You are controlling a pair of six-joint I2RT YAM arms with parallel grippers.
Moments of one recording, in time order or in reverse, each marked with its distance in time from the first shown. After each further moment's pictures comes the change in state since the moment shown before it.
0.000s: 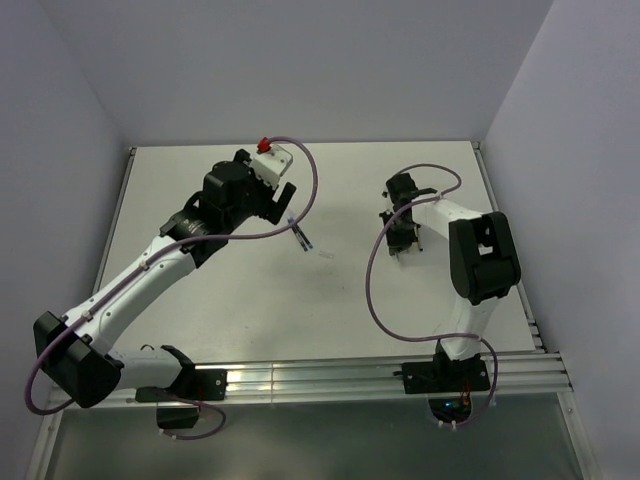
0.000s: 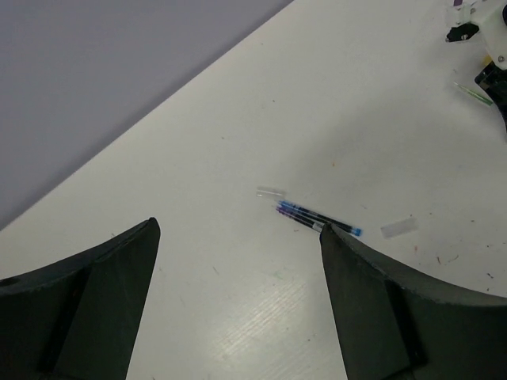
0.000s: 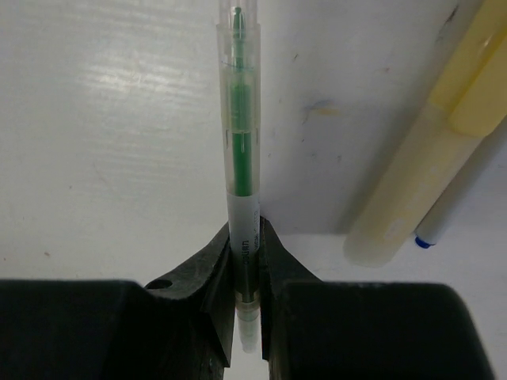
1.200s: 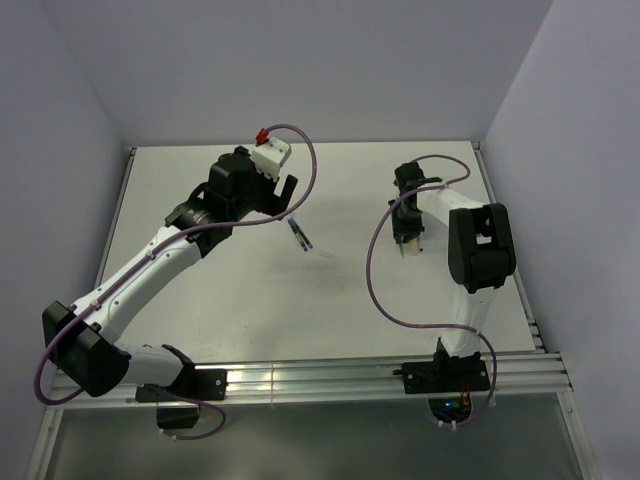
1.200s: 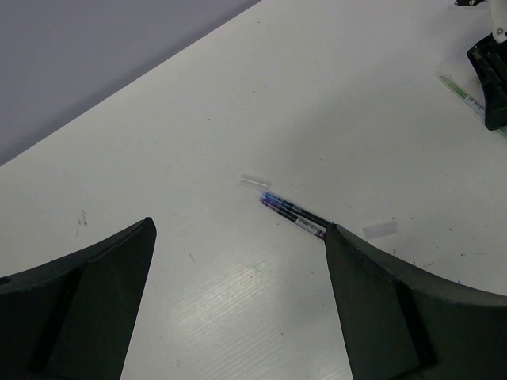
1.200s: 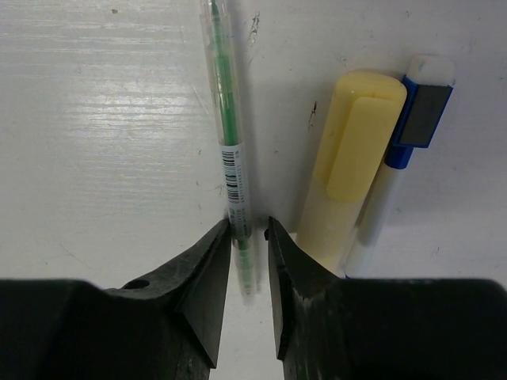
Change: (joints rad) left arm 0.026 0.072 0.071 -0.072 -0.003 -0.138; right arm -0.074 0.105 0.145 -0.026 0.060 0.038
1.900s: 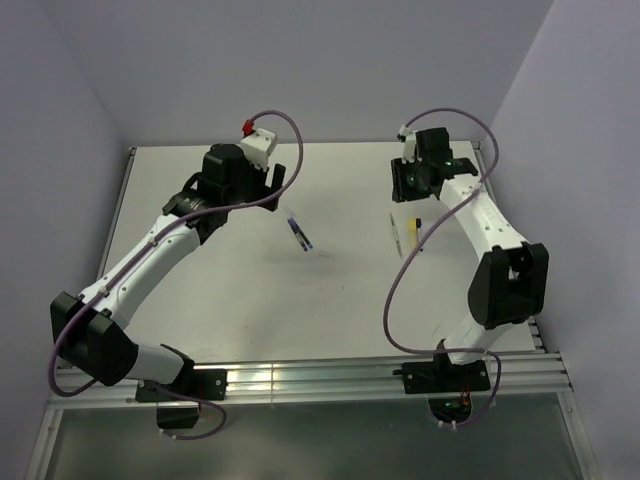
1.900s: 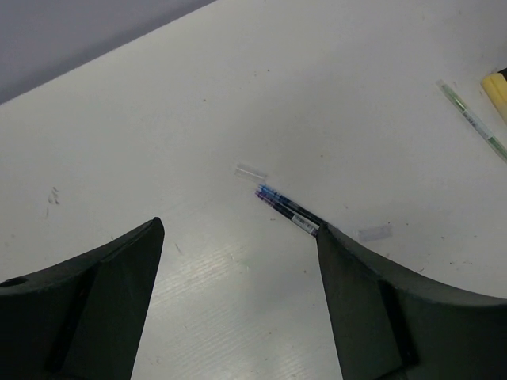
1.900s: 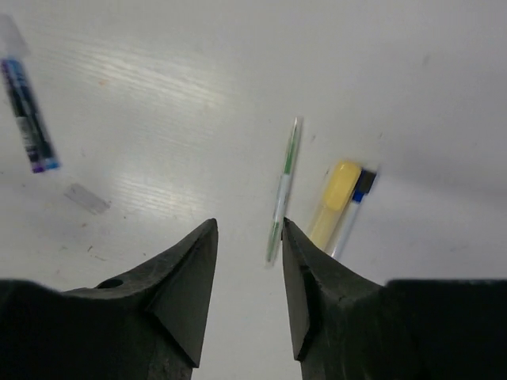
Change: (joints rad) left arm 0.095 0.048 0.026 -0.017 0.089 -0.066; right arm -0.003 -0.274 0.113 -0.028 -0.152 -0.141
